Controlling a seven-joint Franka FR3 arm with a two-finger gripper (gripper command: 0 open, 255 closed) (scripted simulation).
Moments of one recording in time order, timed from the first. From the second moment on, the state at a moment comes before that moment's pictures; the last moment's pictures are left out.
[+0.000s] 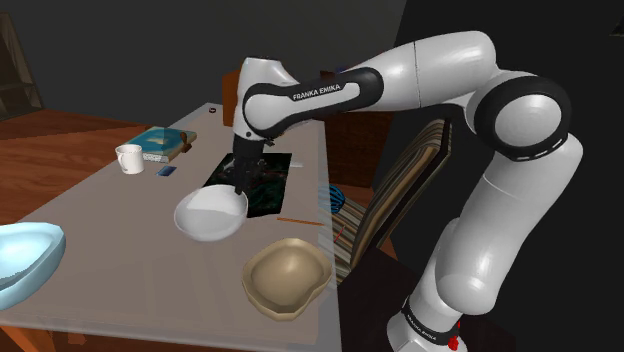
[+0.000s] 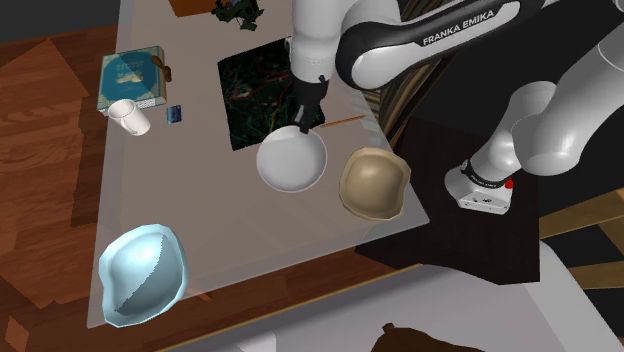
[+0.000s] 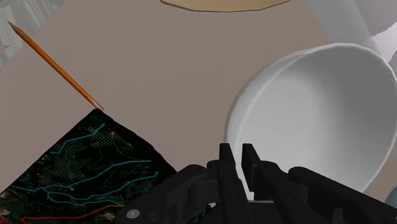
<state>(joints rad) 0.15 -0.01 0.16 -2.03 0.08 2.11 0.30</state>
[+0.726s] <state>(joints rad) 0.15 -0.27 0.15 -2.19 0.12 2.02 0.28</state>
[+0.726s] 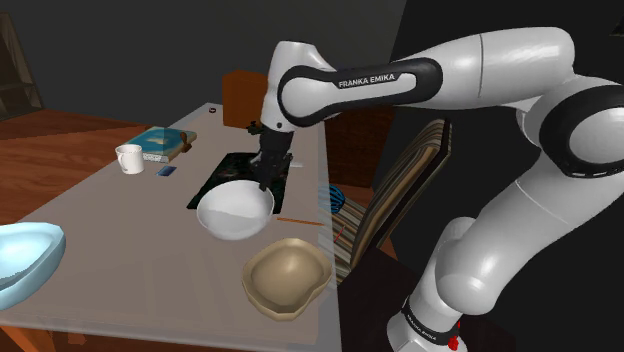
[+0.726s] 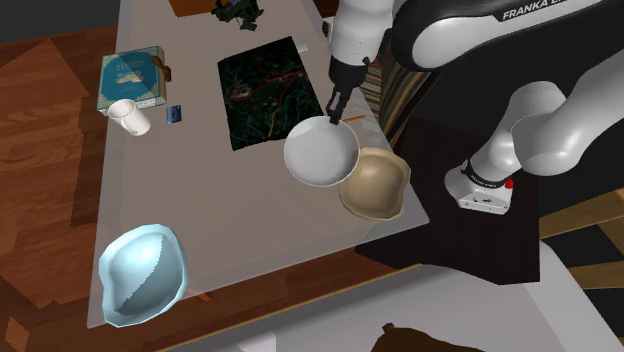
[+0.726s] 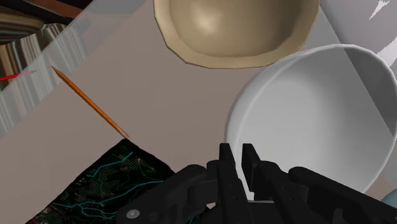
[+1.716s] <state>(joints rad) 0.17 -0.78 0.10 -2.55 0.16 1.86 0.24</state>
